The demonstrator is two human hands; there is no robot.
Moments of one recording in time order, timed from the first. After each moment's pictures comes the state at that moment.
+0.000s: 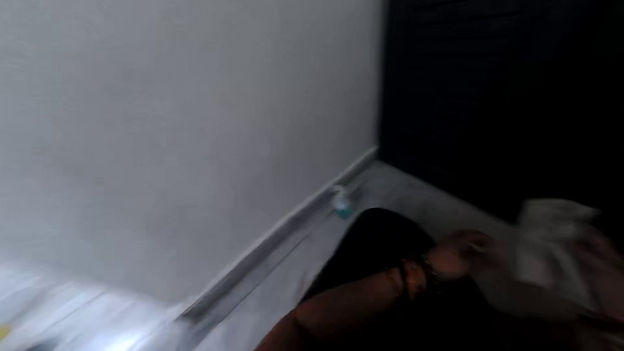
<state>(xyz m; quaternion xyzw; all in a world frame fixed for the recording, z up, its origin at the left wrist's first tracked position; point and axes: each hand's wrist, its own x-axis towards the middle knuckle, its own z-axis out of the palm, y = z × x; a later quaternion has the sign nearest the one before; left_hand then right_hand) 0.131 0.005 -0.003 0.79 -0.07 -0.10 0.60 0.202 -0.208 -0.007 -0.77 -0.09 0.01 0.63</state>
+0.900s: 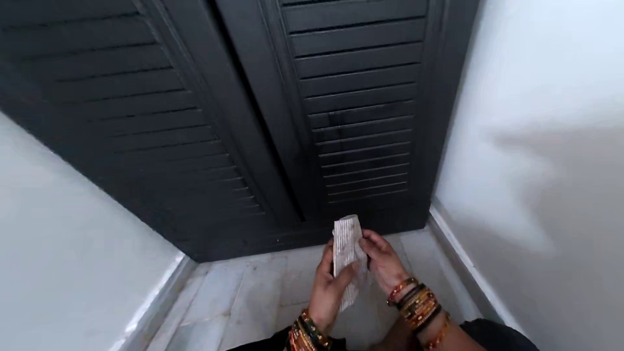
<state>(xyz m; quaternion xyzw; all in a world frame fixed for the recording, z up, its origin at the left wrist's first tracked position) 0.242 -0.105 -0.035 0.63 -0.10 -0.03 0.77 0.263 -0.252 -0.044 -0.51 0.01 0.01 0.86</state>
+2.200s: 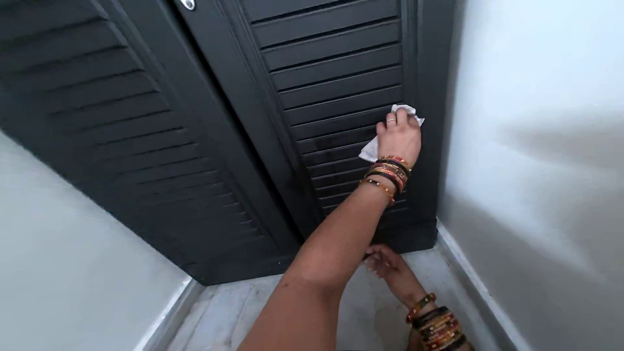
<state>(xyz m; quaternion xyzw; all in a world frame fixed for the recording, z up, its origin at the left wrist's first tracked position) 0.404 -0.335 0.168 0.89 -0.28 0.35 0.05 0.276 -0.311 -0.044 -0.71 -0.02 0.02 0.70</state>
